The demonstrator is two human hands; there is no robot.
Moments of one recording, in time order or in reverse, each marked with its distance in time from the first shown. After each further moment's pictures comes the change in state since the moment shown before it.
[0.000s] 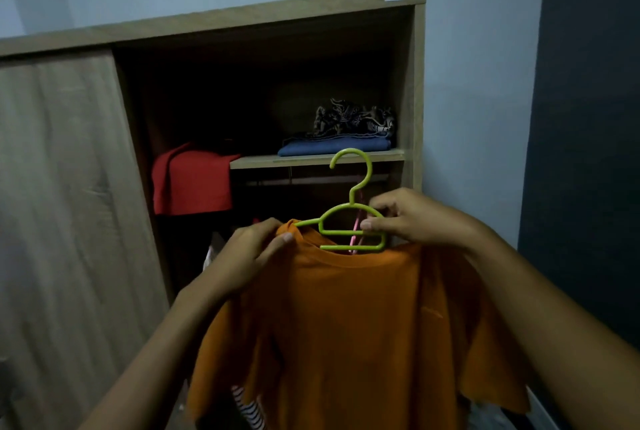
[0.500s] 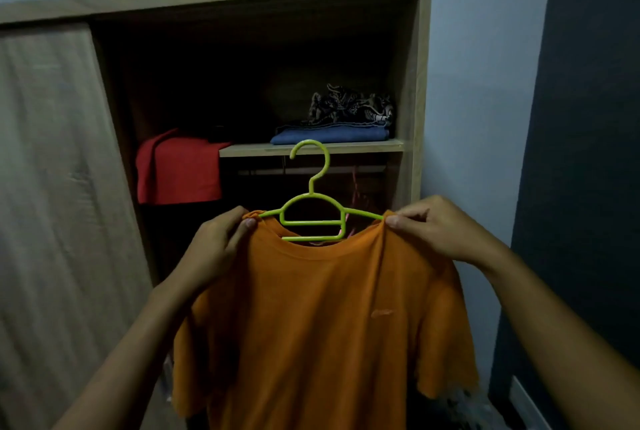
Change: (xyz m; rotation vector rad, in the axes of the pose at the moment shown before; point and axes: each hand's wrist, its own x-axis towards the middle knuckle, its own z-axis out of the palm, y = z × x) left_hand -0.002 -0.050 0.001 0.021 0.156 -0.040; right_hand -0.024 0.040 0.005 0.057 0.196 0.062
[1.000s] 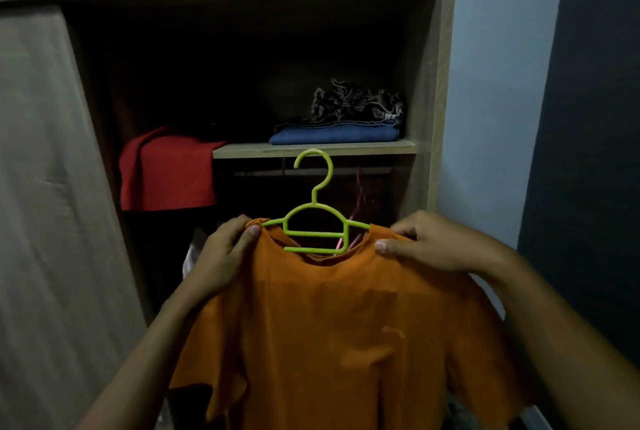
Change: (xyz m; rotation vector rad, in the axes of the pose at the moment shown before) left_hand 0.022 -0.033 0.036 -0.217 -0.007 -0.107; right_hand 0.036 -0.001 0.014 -0.164 -0.299 0.140
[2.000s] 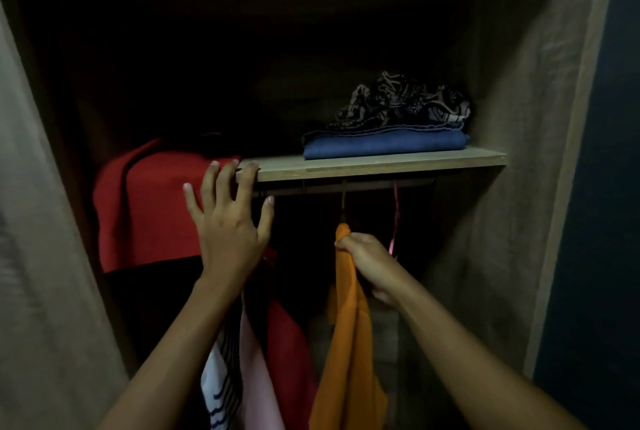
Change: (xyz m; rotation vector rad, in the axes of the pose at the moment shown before) left_hand 0.125 -0.097 -0.022 0.651 0.490 0.122; right_hand 0.228 -0.034 0.125 0.884 0.368 0.286
